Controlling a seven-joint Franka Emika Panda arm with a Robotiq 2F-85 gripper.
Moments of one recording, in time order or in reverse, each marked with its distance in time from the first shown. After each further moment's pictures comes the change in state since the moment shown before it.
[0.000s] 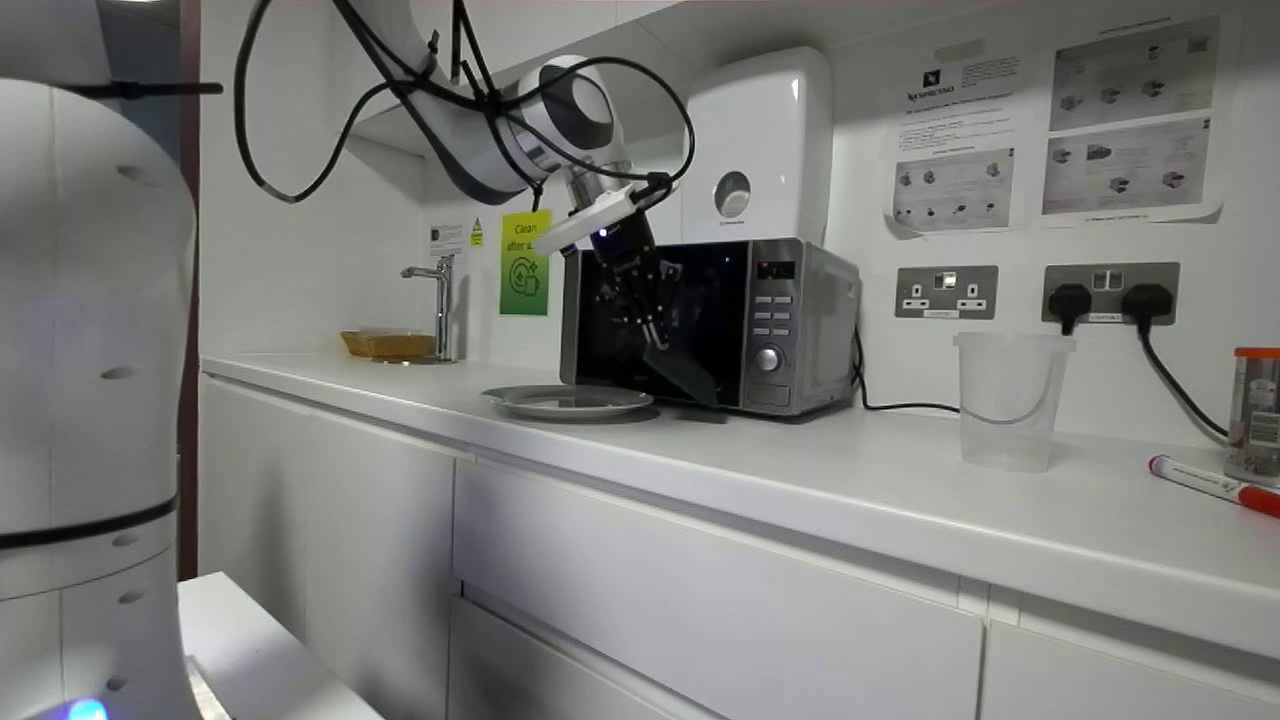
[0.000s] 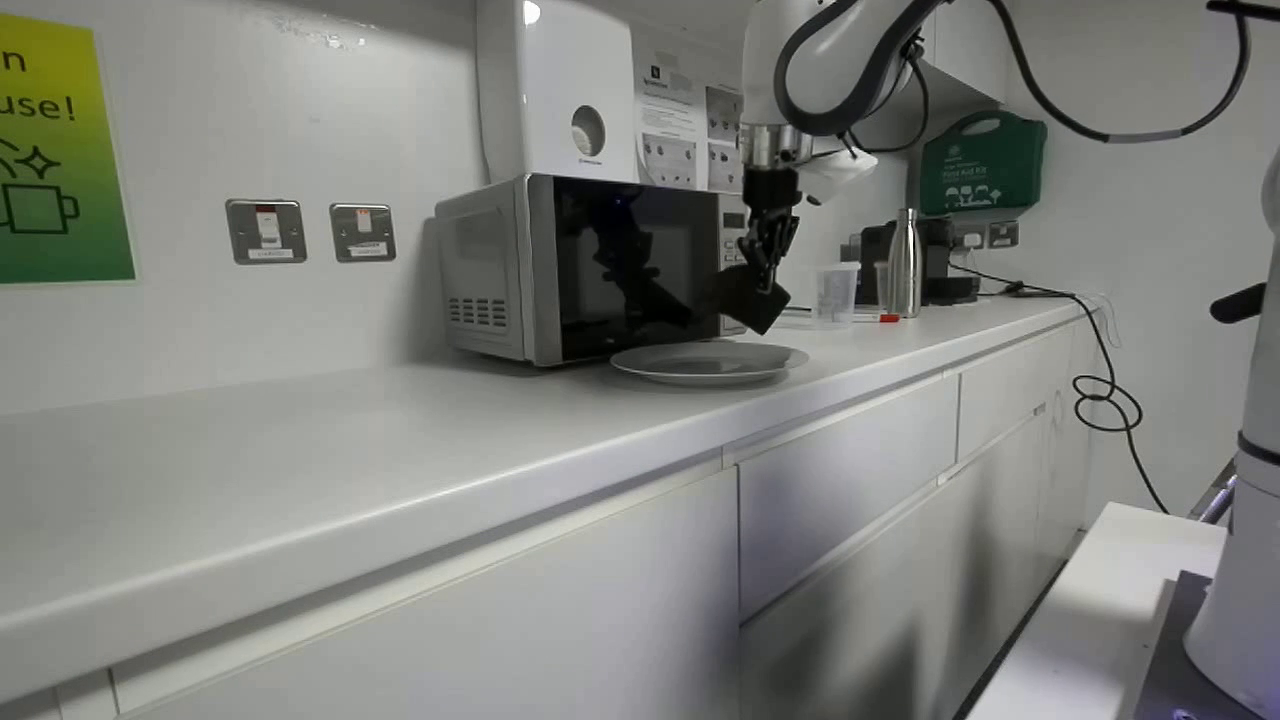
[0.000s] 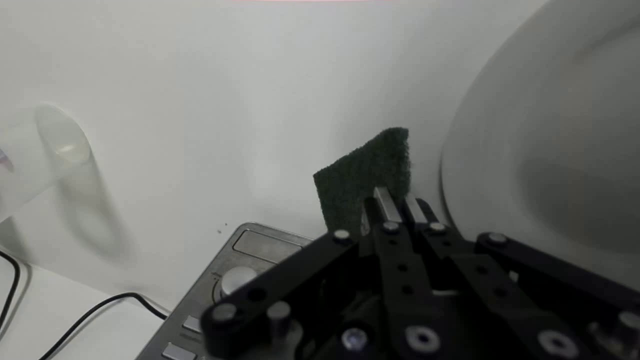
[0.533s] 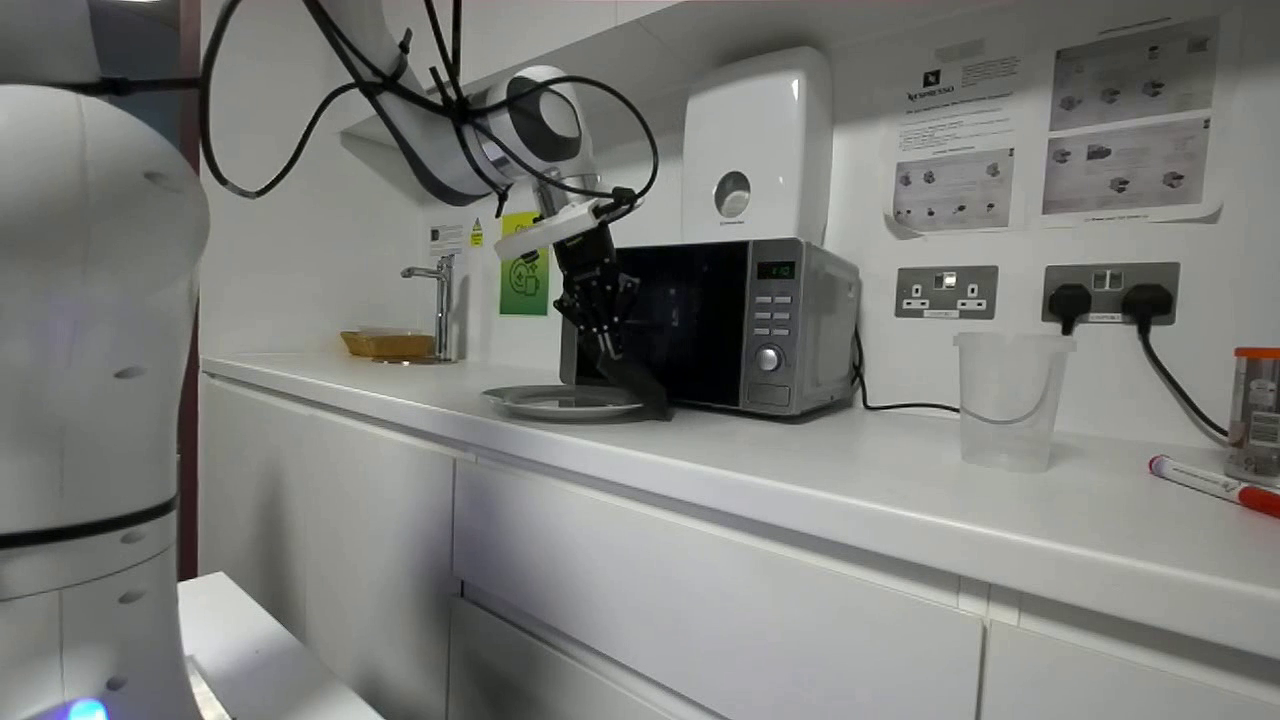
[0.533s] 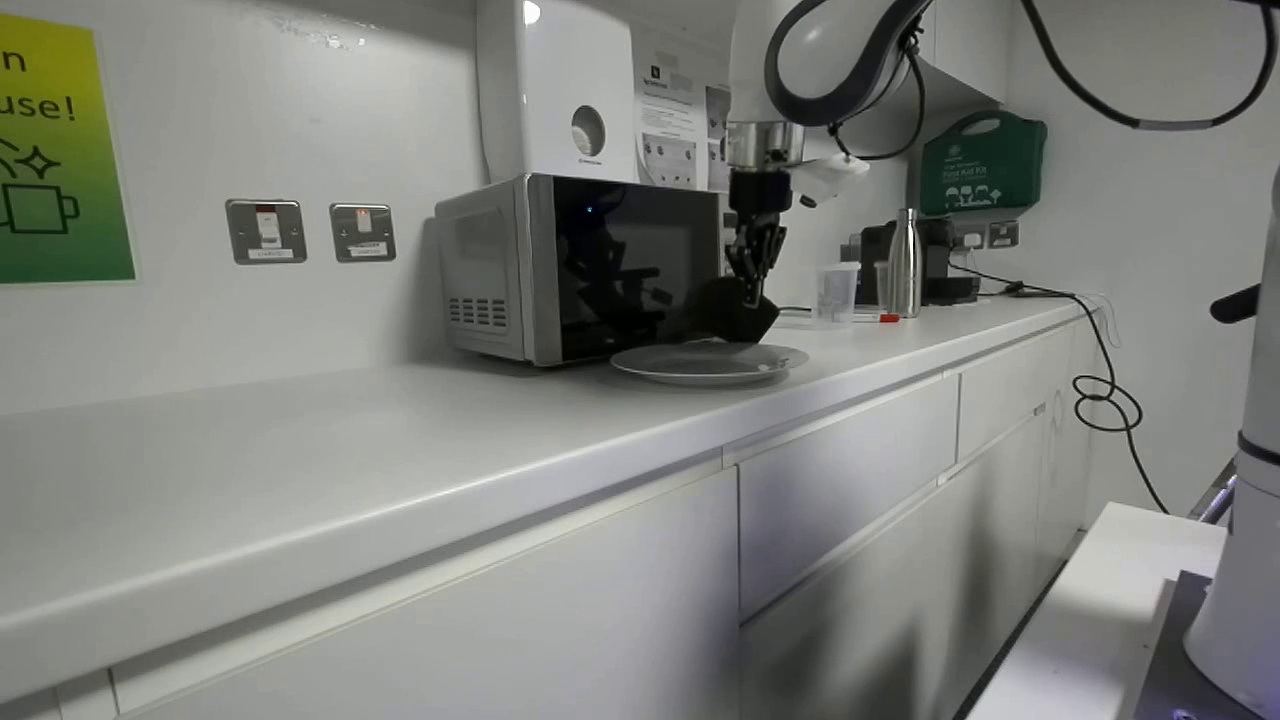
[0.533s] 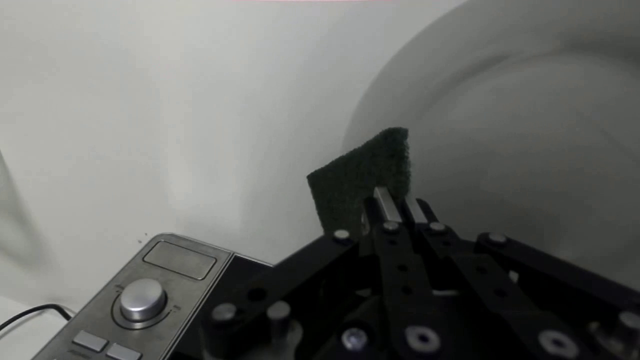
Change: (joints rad) arm 0.069 -0.032 0.034 -0.047 0.104 -0.028 -0.038
